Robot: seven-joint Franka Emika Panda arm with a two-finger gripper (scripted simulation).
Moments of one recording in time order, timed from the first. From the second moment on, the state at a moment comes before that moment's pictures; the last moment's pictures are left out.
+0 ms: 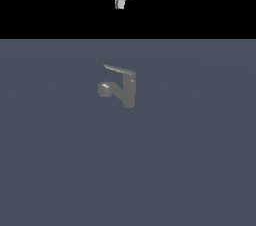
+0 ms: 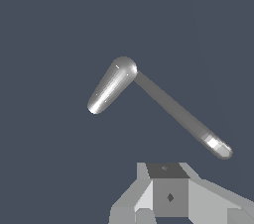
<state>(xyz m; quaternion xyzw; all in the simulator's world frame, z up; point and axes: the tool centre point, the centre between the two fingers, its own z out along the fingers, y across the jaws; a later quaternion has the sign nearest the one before) 0.046 0.024 0.374 -0.84 0.53 0.08 0.10</state>
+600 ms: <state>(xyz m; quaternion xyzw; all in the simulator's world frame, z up) 0.116 0.034 0.291 -0.75 0.66 0.07 0.05</state>
